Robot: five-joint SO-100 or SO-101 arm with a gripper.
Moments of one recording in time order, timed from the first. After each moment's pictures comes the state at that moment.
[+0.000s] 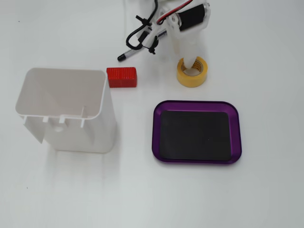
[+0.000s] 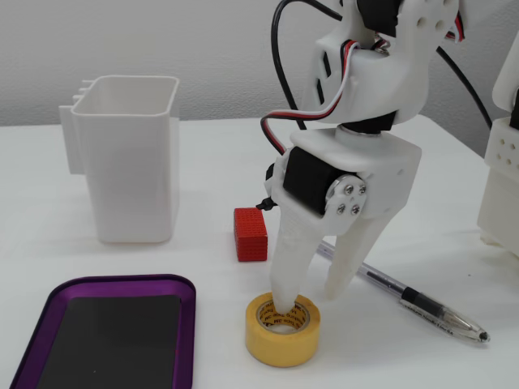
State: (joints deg) arm -8.9 105.3 121.5 54.4 -19.6
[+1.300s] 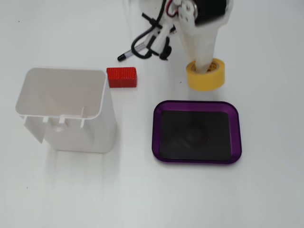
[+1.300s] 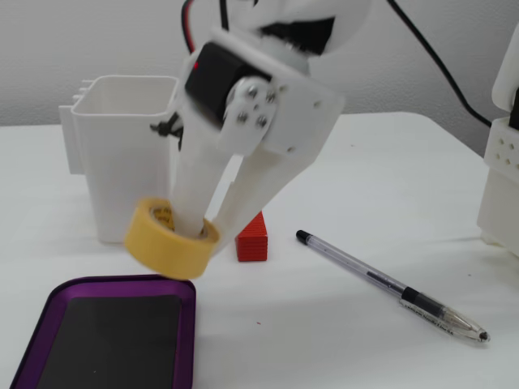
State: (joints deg) arm -9.0 97.5 98.2 50.3 -19.1
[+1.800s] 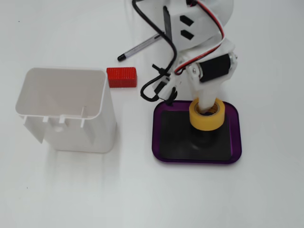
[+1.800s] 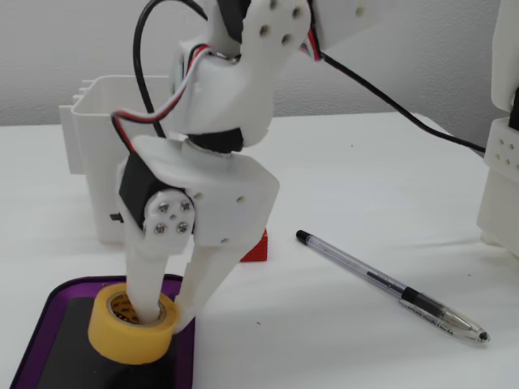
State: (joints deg) arm -9.0 74.3 82.9 50.0 -14.3
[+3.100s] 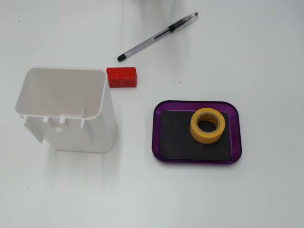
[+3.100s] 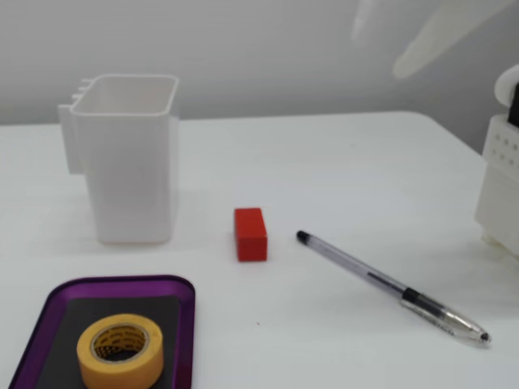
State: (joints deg) arm 0.6 155.5 111.3 90.2 -13.4
